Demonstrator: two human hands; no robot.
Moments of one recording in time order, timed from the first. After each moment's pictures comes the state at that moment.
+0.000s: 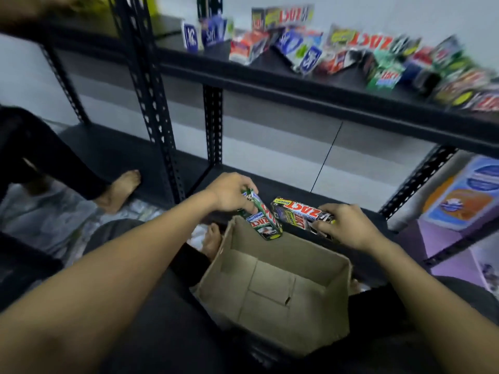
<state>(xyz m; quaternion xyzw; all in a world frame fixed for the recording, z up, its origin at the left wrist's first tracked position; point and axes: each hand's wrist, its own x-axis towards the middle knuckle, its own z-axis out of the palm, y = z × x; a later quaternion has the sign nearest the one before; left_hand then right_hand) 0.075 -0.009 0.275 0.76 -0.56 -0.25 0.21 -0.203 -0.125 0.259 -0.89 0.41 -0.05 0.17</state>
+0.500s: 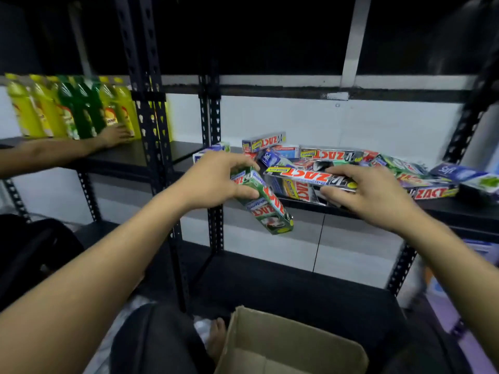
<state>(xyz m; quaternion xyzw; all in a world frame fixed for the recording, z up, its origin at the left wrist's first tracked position) 0.070 0.043 0.524 0.67 -0.66 -0.01 0.33 -0.195 -0.098 0.504 -0.89 0.31 -0.33 0.02</state>
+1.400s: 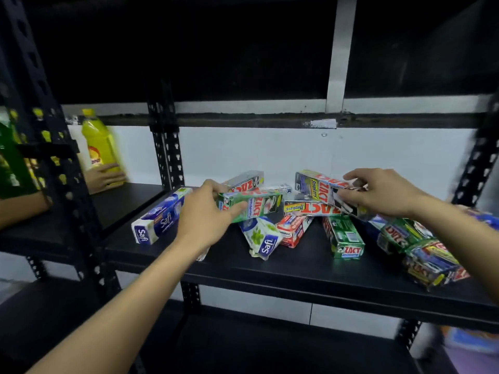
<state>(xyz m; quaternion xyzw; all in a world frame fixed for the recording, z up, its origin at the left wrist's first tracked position) 0.126 -0.179 0.523 0.73 -0.51 0.06 0.46 -0.162 -0.342 0.568 -0.86 0.46 -0.22 0.07</state>
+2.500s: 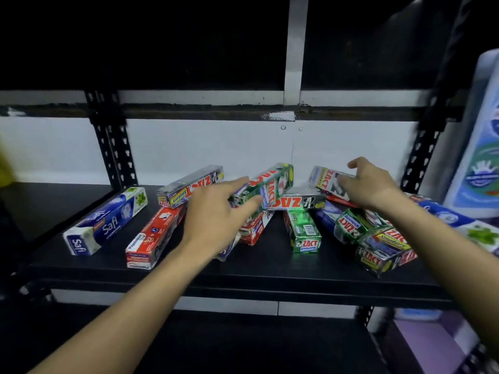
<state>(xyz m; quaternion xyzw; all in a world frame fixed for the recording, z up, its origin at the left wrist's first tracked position) 0.046 -0.213 0.525 0.62 -0.62 0.08 0.48 -0.198 -0.347 0.561 -0.71 0.62 -0.31 0.12</state>
